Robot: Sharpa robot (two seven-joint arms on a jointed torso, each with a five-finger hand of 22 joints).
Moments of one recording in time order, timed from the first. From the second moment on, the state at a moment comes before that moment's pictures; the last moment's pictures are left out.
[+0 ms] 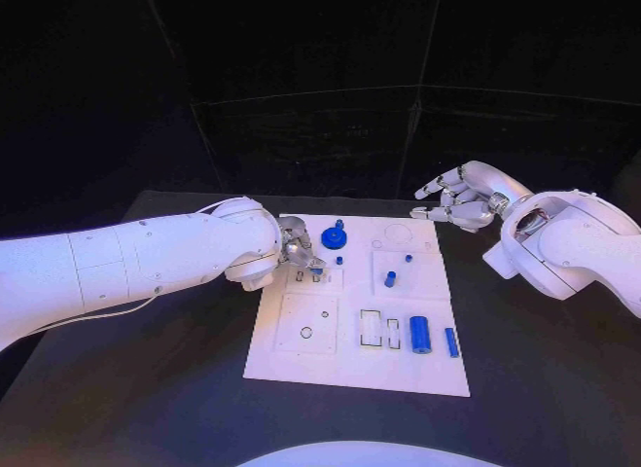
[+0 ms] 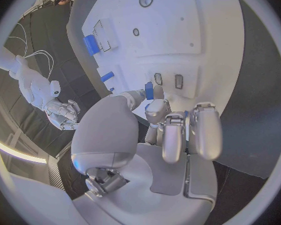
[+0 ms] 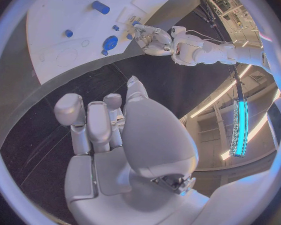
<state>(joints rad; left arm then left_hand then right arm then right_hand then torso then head) 1.30 -0.68 -0.16 1.41 -0.96 -0.06 -0.57 1.22 -0.14 0.57 0.24 0.10 0.91 0.05 0.63 0.65 1.33 -0.04 1.16 1.05 1.47 -0.09 1.57 1.31 0.08 1.44 0.02 1.41 1.29 1.31 -0.88 -0.04 1.62 -1.06 -0.40 -0.19 1.48 0.01 -0.20 0.29 0.33 0.85 0.17 0.16 0.07 1.16 0.08 1.04 0.95 1.47 0.01 1.24 1.08 0.09 1.22 0.11 1.26 1.05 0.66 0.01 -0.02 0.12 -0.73</state>
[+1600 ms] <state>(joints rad) 1.28 -0.67 -0.17 1.40 -0.99 -0.01 -0.59 1.22 -0.15 0.58 0.22 0.09 0.91 0.04 0.63 0.65 1.33 -0.04 1.16 1.05 1.47 -0.09 1.57 1.31 0.08 1.44 0.02 1.41 1.29 1.31 -0.87 -0.04 1.62 -1.06 -0.39 -0.19 1.48 0.01 -0.21 0.29 0.34 0.85 0.17 0.17 0.07 1.16 0.08 1.04 0.95 1.47 0.01 1.24 1.09 0.09 1.22 0.11 1.26 1.05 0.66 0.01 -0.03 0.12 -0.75</state>
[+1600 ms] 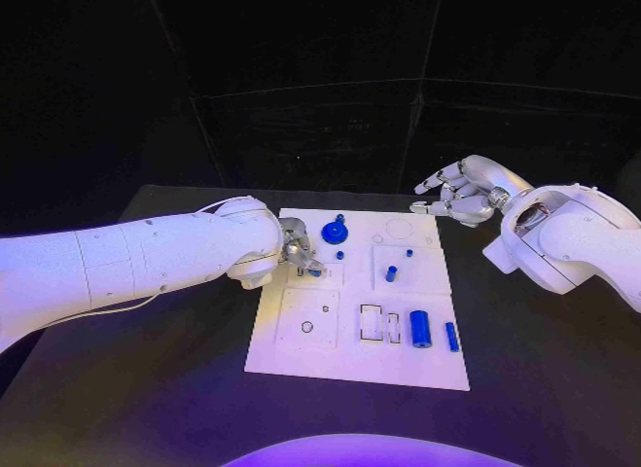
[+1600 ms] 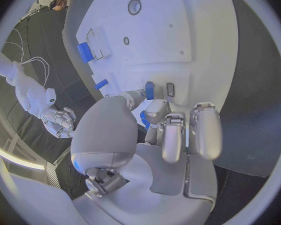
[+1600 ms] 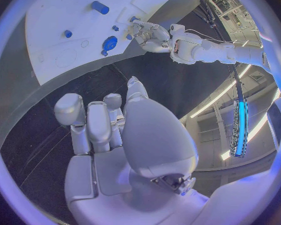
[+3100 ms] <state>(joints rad) 1.29 -0.62 -0.16 1.34 -1.00 0.03 -0.60 1.11 -0.16 0.60 0.12 0.09 0.95 0.02 0.63 0.65 1.35 -0.04 1.18 1.08 1.47 -0.09 1.57 1.31 0.08 1.44 0.02 1.41 1.30 1.31 -0.87 -0.04 1.63 -1.06 -0.39 -0.19 1.48 0.02 -0.21 0.29 0.34 0.85 0.17 0.17 0.07 1.16 0.08 1.04 0.95 1.47 0.01 1.23 1.09 0.09 1.22 0.11 1.26 1.05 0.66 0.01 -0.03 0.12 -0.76</state>
